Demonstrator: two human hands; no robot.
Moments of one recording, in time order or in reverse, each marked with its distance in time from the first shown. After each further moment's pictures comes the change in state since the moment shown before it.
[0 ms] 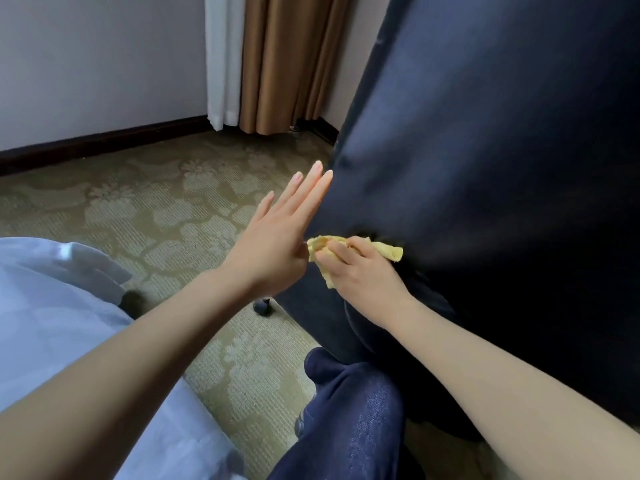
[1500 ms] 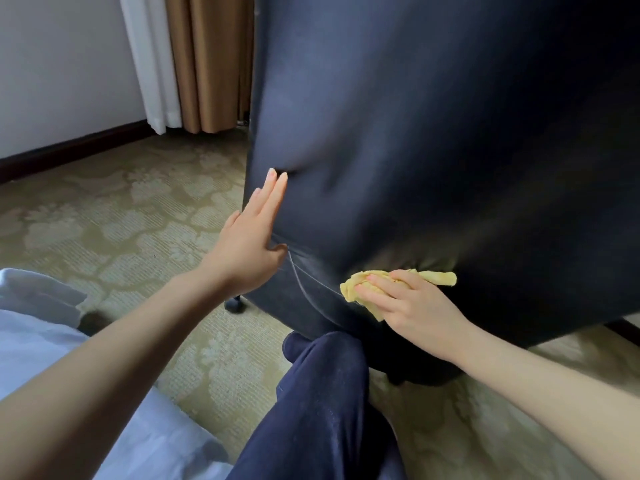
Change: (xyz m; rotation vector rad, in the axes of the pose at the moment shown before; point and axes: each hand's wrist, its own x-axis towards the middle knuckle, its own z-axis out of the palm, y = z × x) left_hand 0.002 0.033 0.033 -0.116 -0.089 -0.044; right_hand -0.159 0.006 -0.017 0.294 -0.031 0.045
